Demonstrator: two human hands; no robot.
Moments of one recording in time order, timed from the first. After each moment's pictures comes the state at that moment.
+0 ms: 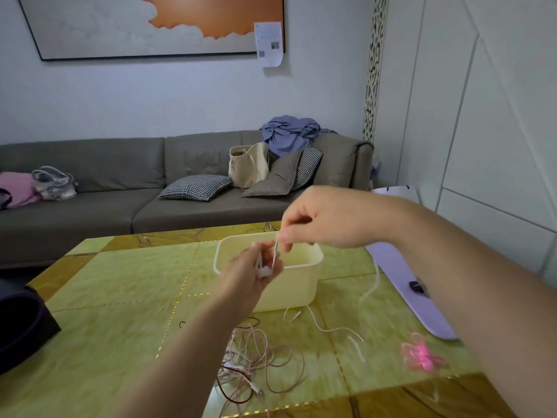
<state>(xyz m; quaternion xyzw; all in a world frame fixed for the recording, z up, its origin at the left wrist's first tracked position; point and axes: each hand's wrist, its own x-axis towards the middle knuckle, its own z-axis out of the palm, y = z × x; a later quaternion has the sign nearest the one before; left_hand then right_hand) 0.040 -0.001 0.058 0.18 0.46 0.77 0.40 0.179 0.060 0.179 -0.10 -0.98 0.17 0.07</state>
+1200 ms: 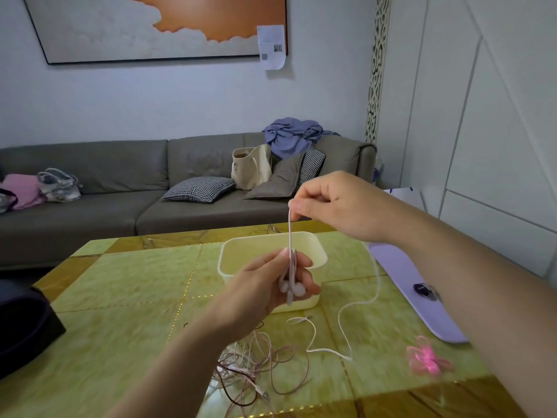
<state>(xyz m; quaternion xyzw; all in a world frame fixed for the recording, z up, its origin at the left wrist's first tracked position) 0.069 -0.044 0.080 0.43 0.47 0.64 0.43 0.183 0.069 0.172 -0.11 -0.93 0.25 0.24</state>
